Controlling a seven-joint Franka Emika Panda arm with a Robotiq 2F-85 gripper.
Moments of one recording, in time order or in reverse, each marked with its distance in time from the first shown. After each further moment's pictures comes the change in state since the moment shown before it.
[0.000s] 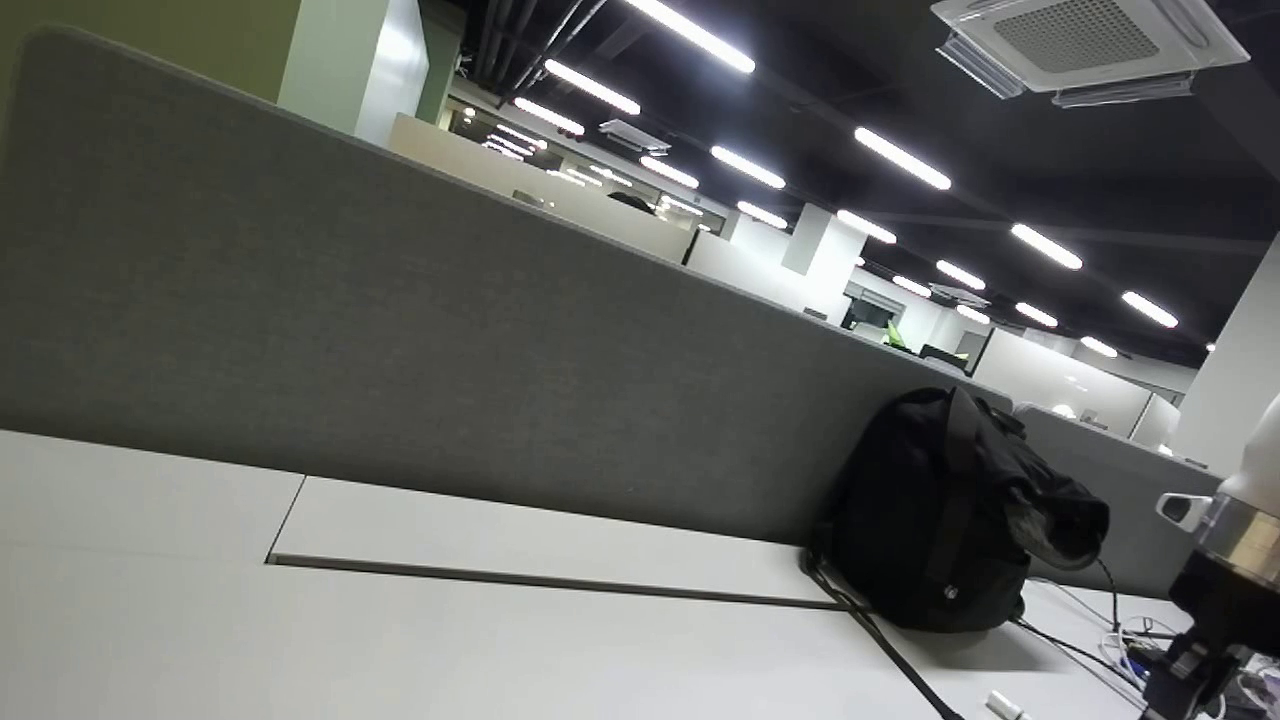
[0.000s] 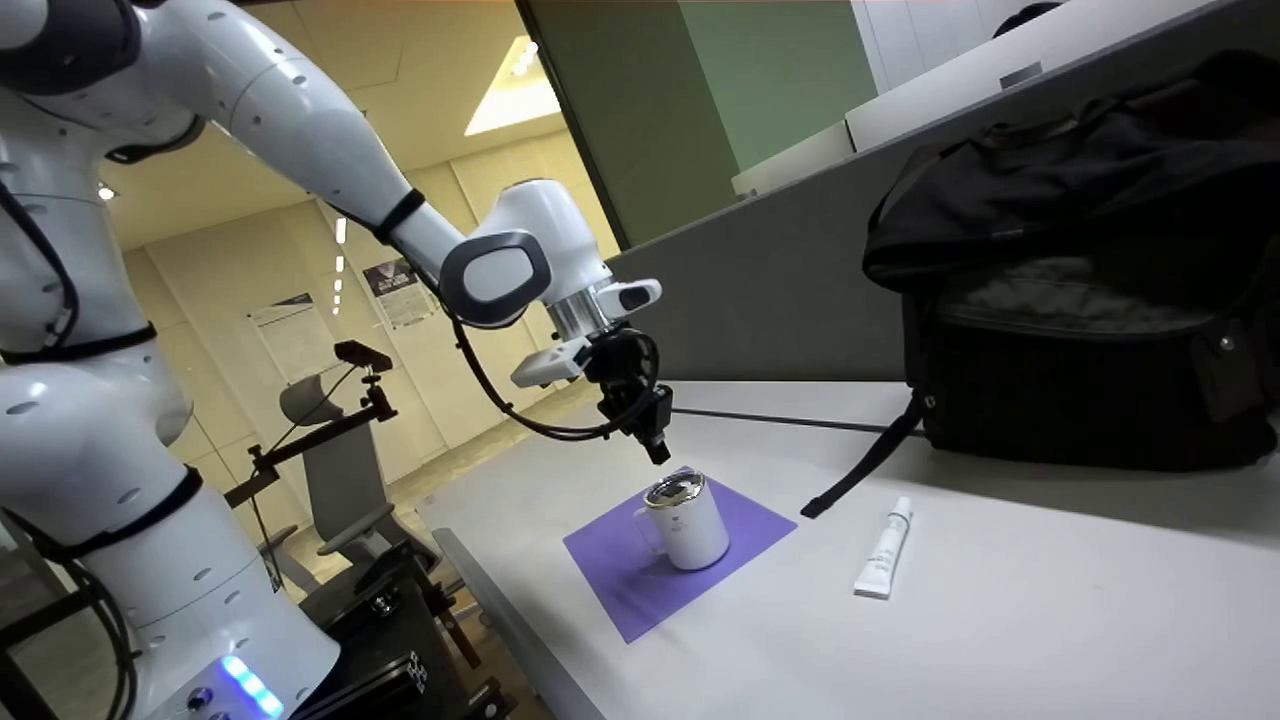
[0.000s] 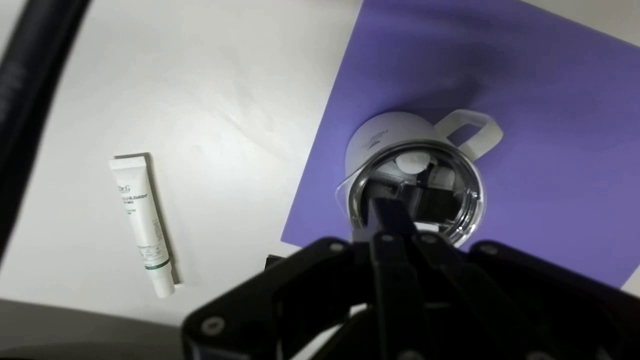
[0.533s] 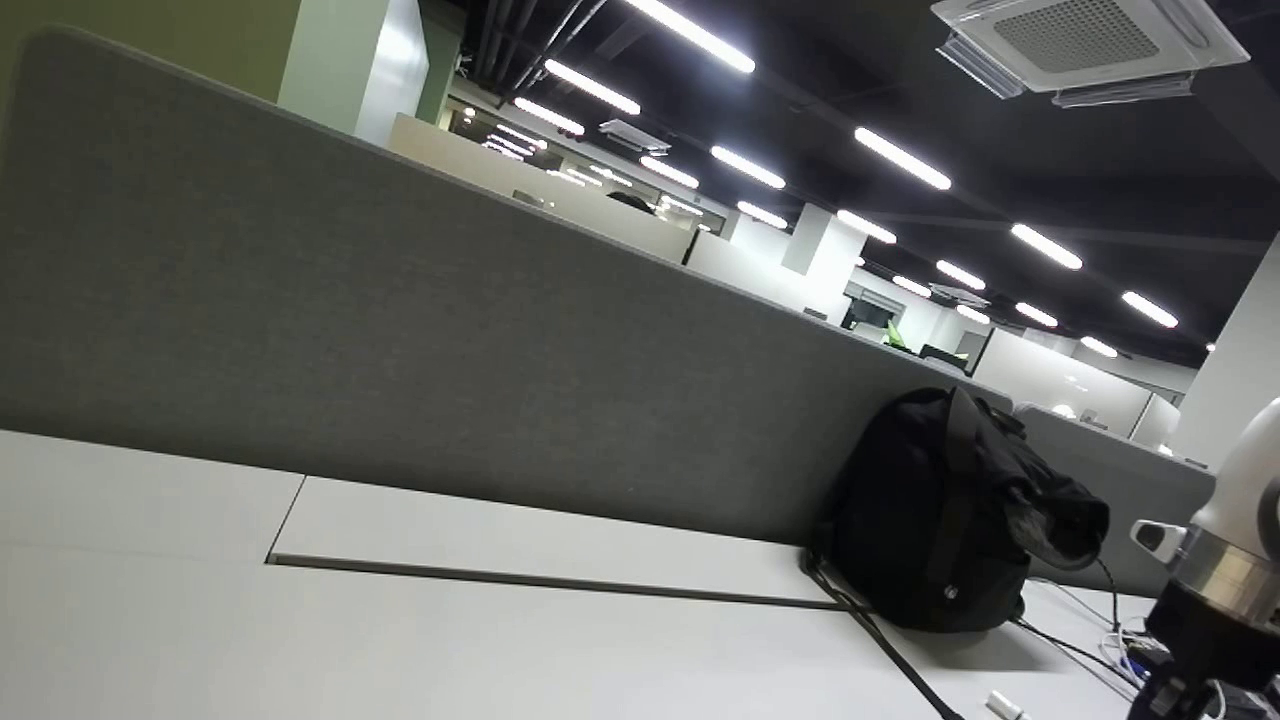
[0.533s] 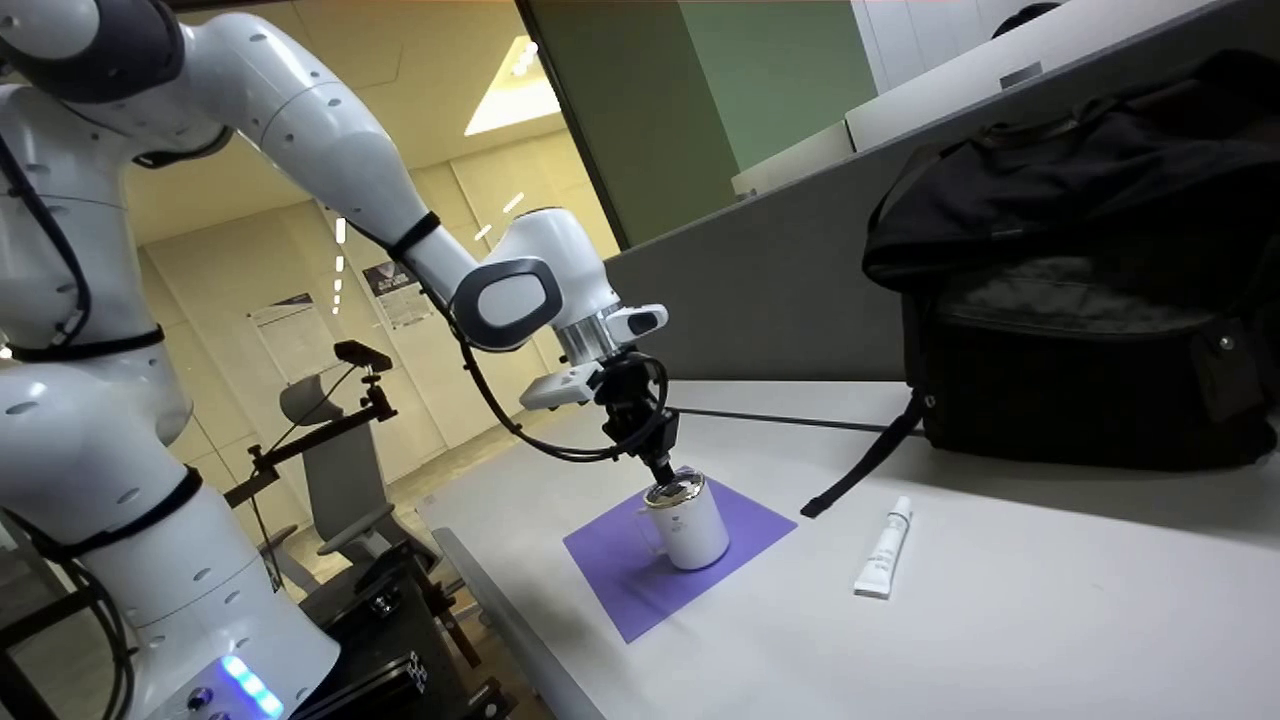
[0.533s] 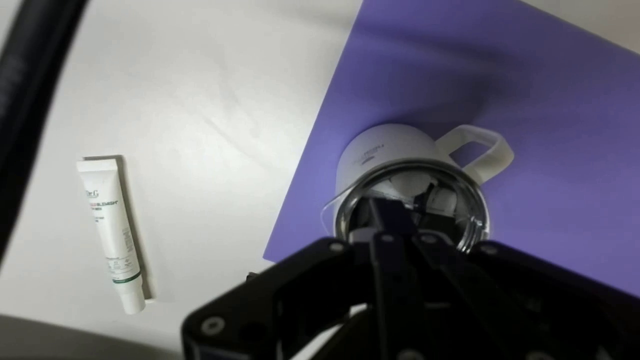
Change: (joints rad) arm 0.000 0.082 0.018 0.009 -0.031 0.062 0.002
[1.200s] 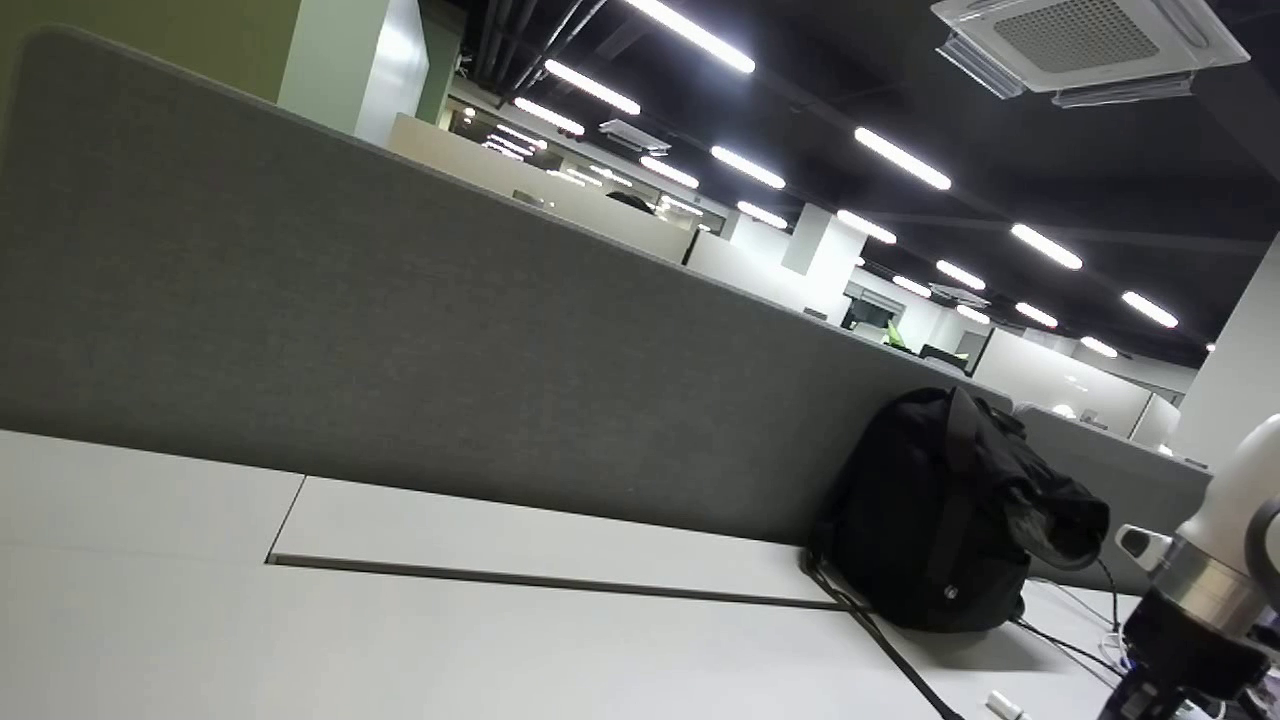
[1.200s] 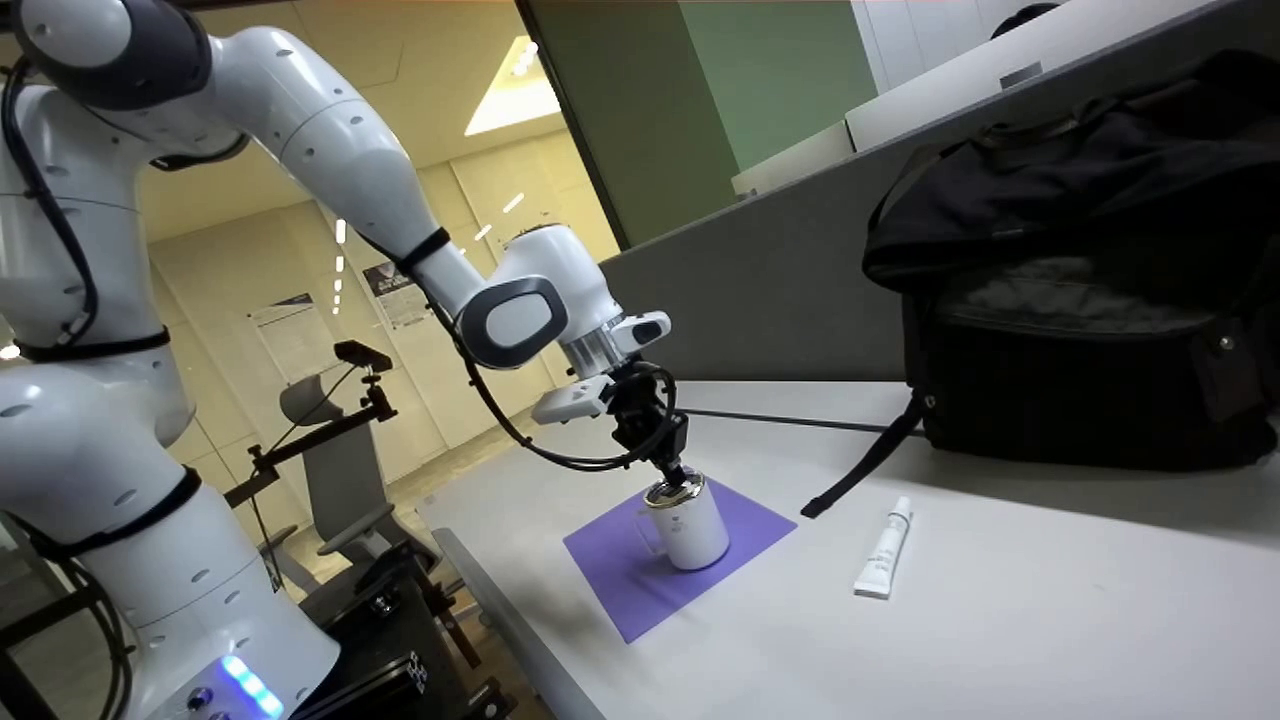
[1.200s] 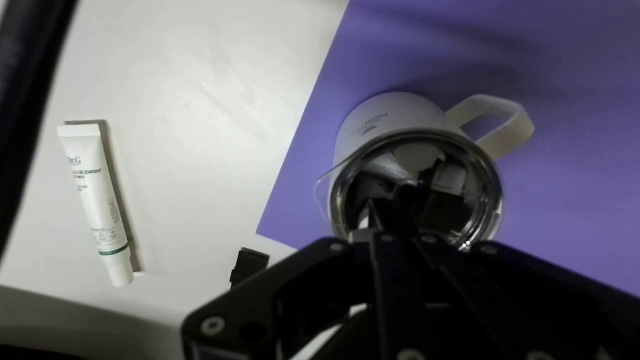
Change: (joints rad) arm -0.033 0.054 0.048 0.002 -0.009 0.124 0.001
